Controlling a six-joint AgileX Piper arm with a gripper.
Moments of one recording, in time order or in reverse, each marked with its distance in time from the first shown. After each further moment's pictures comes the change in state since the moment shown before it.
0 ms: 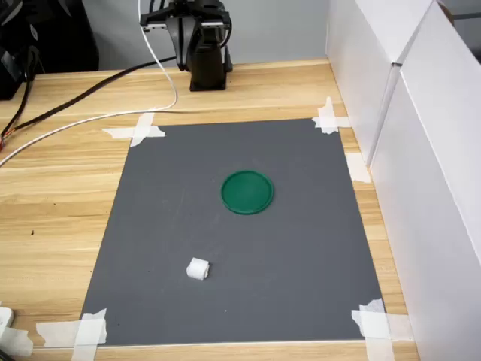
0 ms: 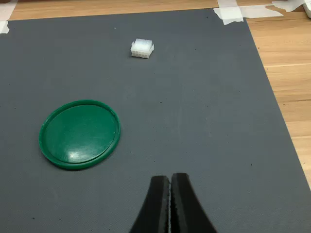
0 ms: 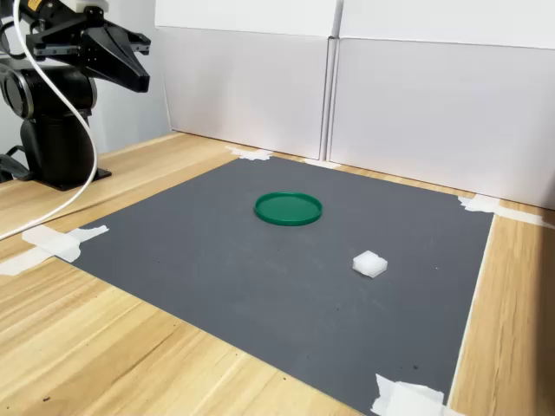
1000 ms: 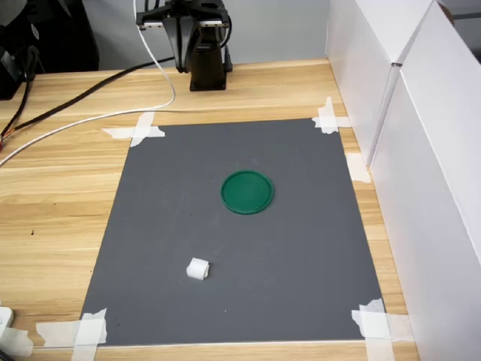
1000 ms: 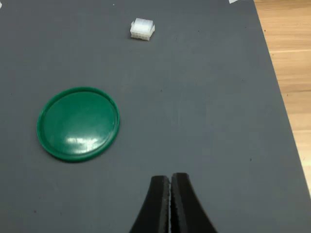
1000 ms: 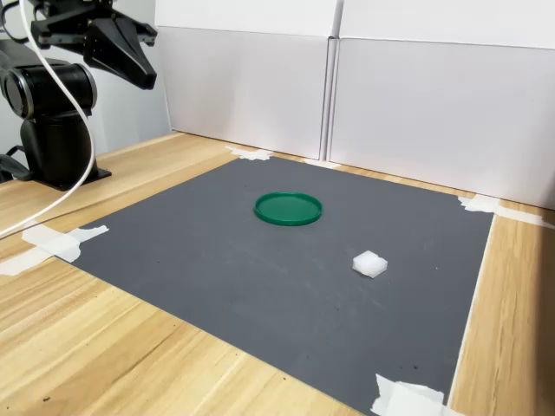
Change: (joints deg) arm 0.0 17.3 -8.9 0.3 0.7 -1.7
